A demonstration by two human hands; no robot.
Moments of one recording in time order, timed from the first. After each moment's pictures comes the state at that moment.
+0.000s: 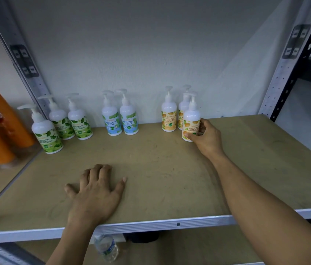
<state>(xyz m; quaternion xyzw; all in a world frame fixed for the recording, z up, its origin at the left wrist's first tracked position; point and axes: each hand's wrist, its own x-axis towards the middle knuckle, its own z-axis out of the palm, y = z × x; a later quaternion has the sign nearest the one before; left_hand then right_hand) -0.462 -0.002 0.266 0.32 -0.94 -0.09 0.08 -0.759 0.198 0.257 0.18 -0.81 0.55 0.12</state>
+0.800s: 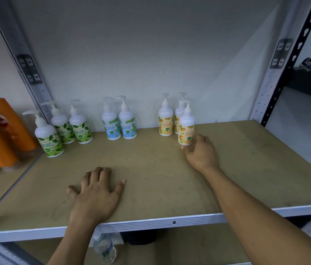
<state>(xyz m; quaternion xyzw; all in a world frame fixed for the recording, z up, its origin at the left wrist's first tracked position) -0.459 -0.003 0.267 0.32 -0.94 -0.10 0.08 -0.712 0.210 0.256 0.14 -0.93 0.32 0.11</state>
